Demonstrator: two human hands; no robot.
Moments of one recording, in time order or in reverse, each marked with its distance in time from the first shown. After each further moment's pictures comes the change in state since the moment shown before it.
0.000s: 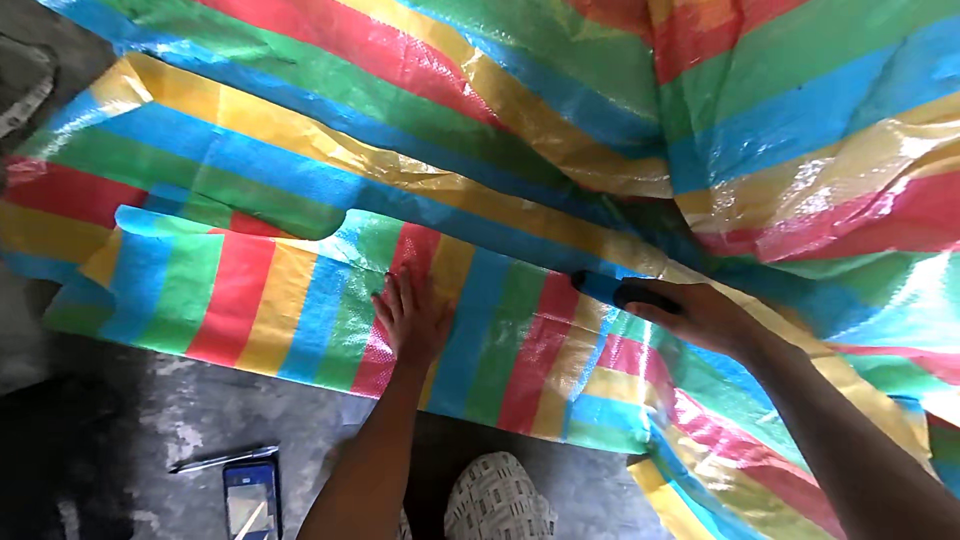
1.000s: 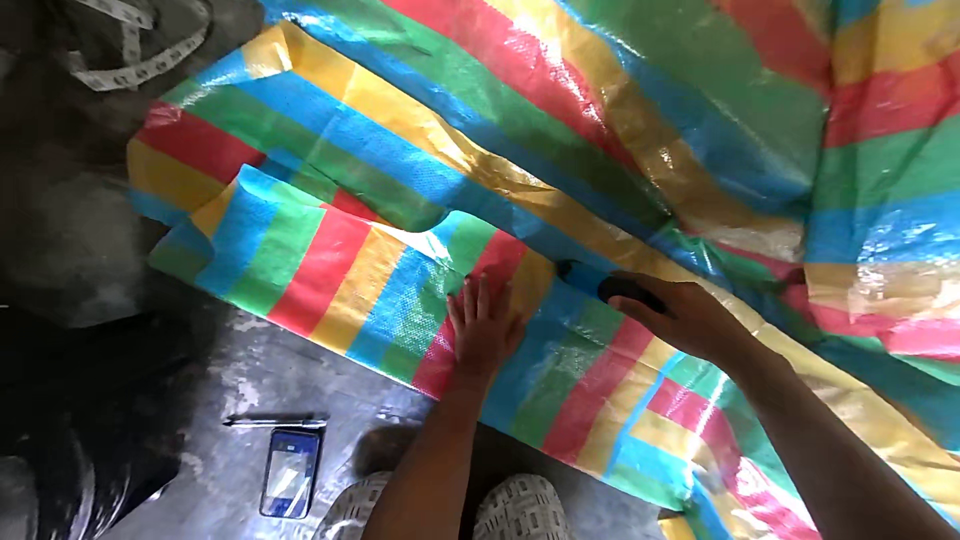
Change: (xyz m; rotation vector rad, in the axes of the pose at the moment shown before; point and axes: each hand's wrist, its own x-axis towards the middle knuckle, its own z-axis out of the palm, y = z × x) left_hand 0.003 0.008 -0.017 -0.086 -0.039 -0.033; right_hand 0.078 -0.138 0.006 -0.016 0.039 -0.236
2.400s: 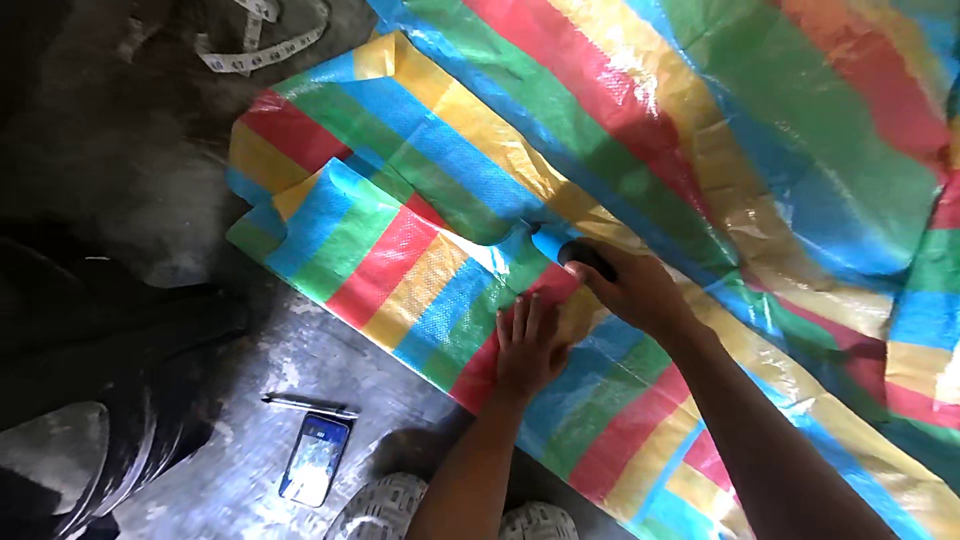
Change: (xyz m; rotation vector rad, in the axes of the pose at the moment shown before) left_hand -0.001 -0.007 0.006 -0.062 0.106 0.015; right_hand 0.098 -0.124 0.022 -0.039 0.110 -0.160
